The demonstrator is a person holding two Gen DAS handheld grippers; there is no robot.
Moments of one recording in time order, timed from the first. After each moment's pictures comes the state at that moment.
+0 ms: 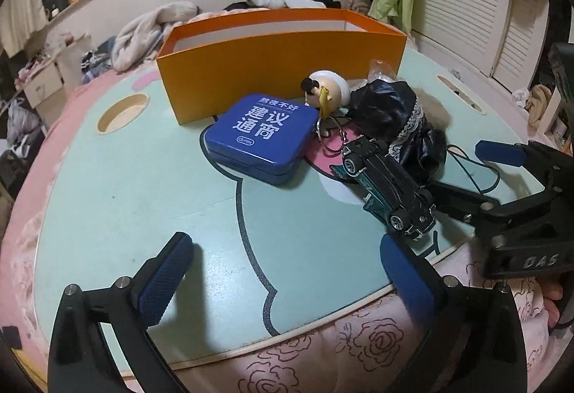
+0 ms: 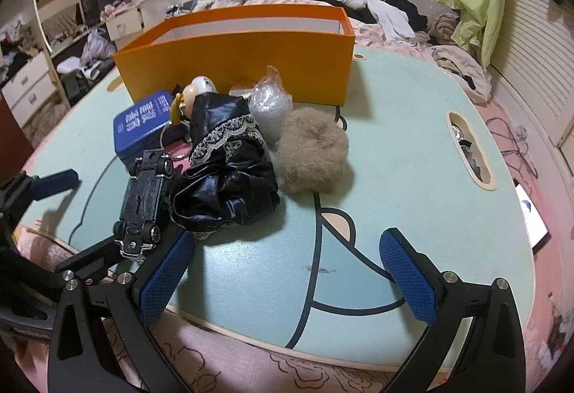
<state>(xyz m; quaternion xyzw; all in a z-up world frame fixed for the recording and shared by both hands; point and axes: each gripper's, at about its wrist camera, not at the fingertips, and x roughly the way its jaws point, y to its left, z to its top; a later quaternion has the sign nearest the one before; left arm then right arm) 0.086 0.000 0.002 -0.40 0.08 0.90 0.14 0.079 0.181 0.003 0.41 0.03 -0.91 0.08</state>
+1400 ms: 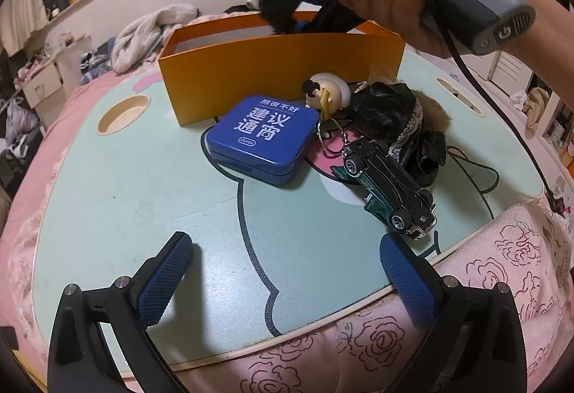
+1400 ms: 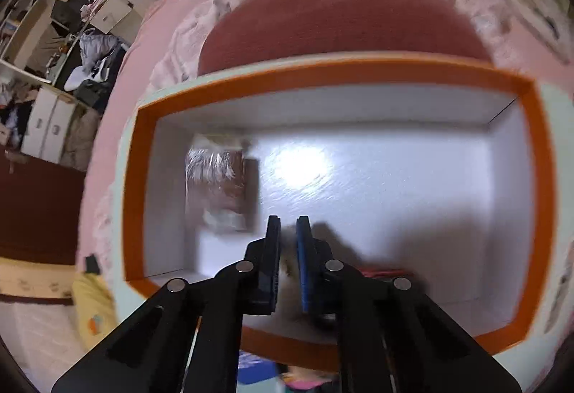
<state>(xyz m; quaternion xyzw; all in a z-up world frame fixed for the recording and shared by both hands) 0.081 0.001 0.002 -0.40 0.08 0.90 0.15 -0.149 0.097 0.045 0.61 -0.07 -0.78 0.15</state>
